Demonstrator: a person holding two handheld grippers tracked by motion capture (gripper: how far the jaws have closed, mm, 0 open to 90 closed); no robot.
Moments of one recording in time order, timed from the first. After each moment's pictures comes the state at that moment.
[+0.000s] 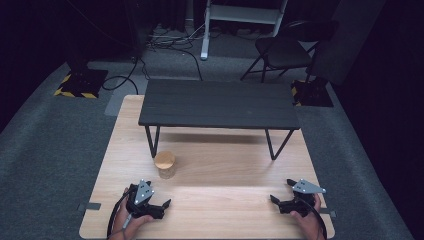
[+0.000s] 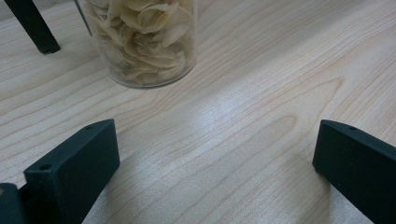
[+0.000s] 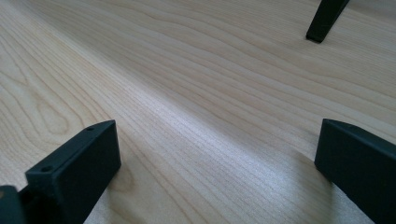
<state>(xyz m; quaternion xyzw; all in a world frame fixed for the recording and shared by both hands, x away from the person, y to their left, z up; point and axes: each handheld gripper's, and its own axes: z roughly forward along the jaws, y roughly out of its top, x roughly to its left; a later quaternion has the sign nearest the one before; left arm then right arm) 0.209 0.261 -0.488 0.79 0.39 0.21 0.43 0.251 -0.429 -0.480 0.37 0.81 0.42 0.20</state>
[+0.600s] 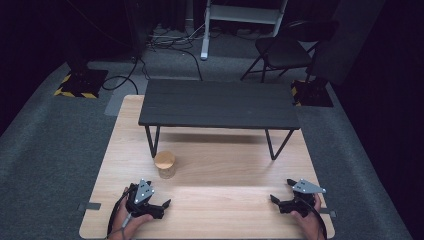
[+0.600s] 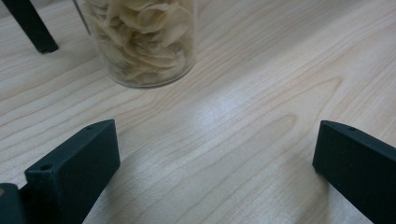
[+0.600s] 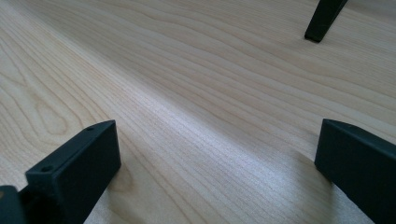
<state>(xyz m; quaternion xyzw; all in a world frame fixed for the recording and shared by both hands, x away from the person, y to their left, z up) 0.213 0.262 -0.483 0.79 0.39 0.20 0.42 0.251 -0.429 -0.480 0.37 0.81 0.42 0.20</state>
